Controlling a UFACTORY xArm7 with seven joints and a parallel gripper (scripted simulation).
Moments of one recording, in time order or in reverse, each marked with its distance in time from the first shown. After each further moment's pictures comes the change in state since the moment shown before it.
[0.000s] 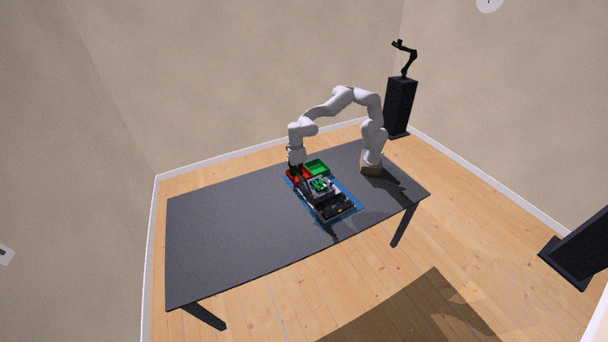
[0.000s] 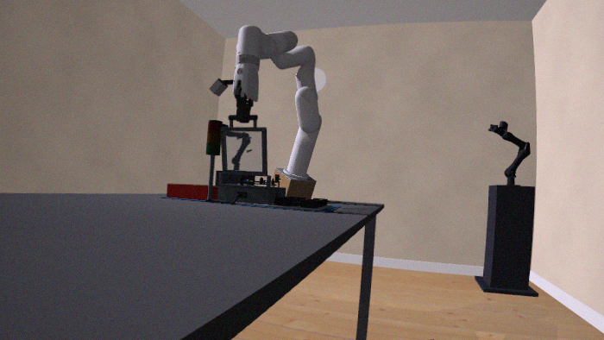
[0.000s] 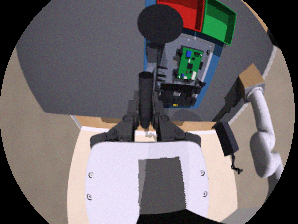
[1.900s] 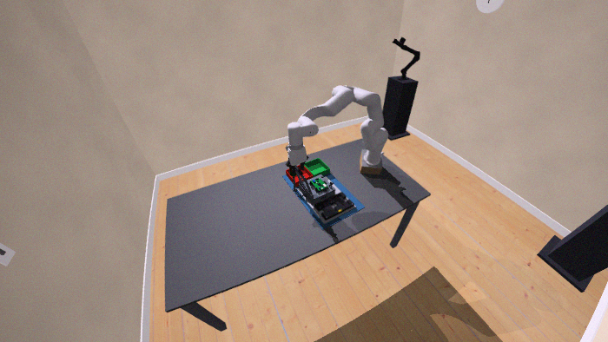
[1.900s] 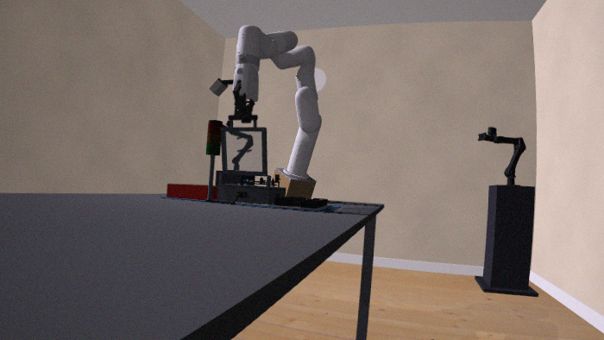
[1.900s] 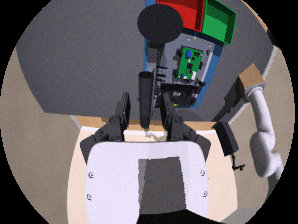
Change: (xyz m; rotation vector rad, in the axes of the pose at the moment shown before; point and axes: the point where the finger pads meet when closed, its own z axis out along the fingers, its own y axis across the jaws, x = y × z) arm 0.000 0.000 0.000 -0.001 0.000 0.000
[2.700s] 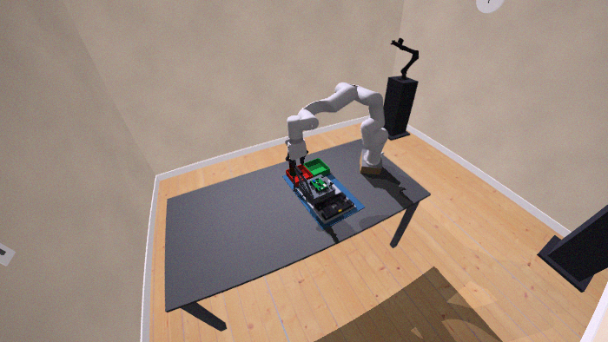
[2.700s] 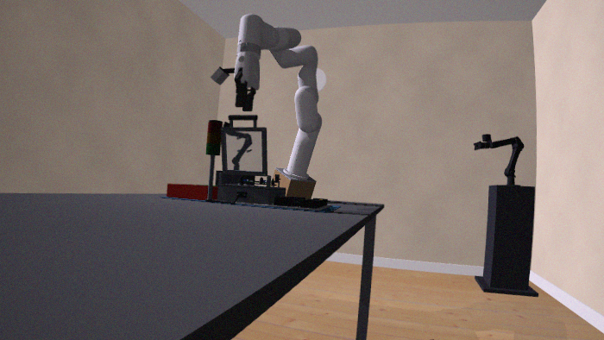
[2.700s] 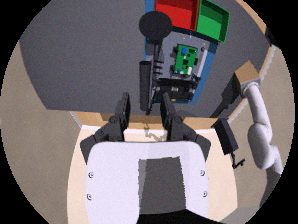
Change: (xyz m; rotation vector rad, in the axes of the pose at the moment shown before) arm 0.000 0.001 -0.039 0.001 0.000 0.000
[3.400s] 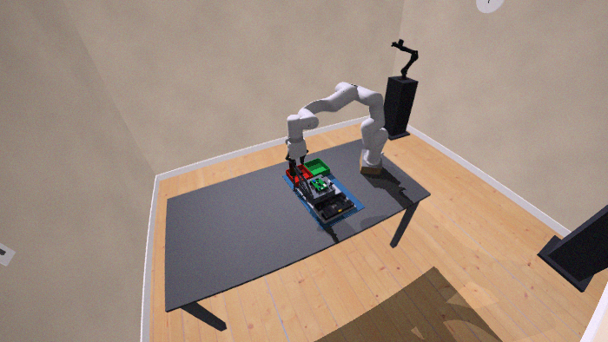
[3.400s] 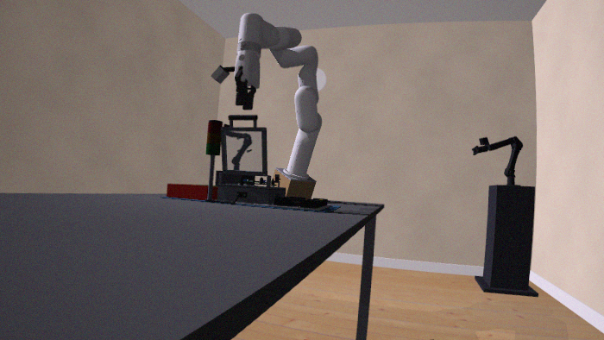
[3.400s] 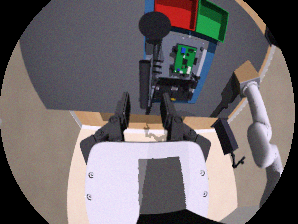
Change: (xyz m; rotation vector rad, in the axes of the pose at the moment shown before) arm 0.000 0.000 -0.005 -0.001 0.000 0.000
